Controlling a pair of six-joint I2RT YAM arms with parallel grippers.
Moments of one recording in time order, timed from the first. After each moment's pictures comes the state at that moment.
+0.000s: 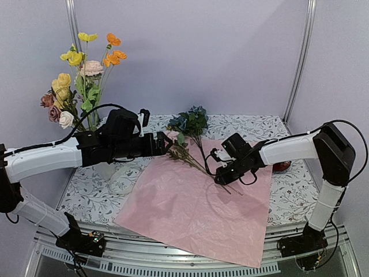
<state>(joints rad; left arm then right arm) -0.83 1.34 1.02 -0.22 -0.14 -0.64 0.73 1.81 1.06 -0.30 -0.14 0.22</state>
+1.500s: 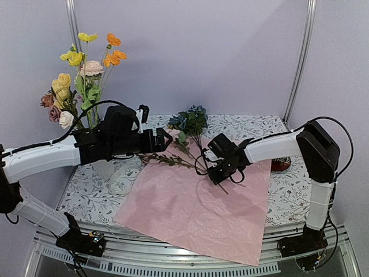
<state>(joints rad) -0.83 1.33 1.05 -0.23 -0.15 -0.62 0.79 1.98 1.24 -0.37 0.05 0.17</state>
